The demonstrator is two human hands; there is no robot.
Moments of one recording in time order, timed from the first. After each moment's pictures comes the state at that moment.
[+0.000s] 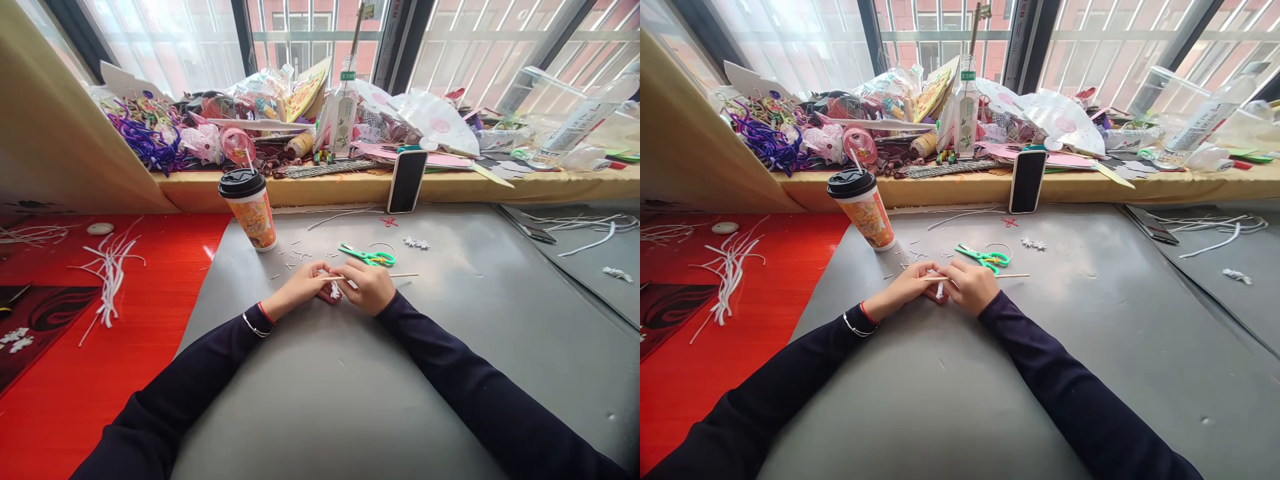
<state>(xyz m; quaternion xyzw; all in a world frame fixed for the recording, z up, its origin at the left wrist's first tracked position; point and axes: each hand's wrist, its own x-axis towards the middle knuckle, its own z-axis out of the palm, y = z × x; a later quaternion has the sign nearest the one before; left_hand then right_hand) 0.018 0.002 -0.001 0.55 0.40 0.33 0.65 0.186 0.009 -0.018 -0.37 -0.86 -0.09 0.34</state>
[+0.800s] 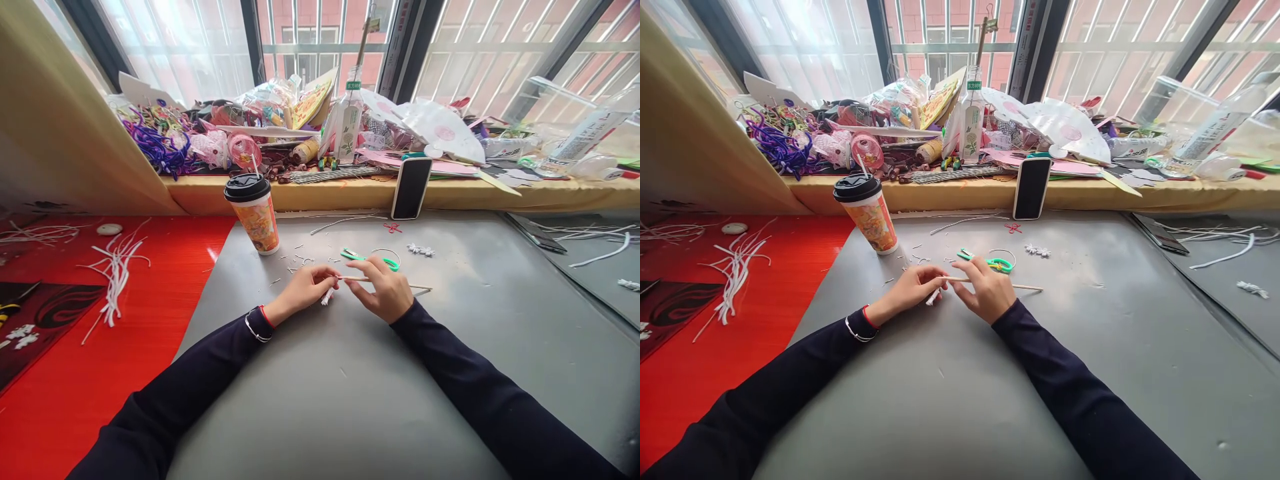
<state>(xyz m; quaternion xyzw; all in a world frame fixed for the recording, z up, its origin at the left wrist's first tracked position) 0.014 0.004 -0.007 0.66 0.42 0.37 0.50 0.202 0.005 -0.010 -0.41 -0.83 -0.11 0.36</state>
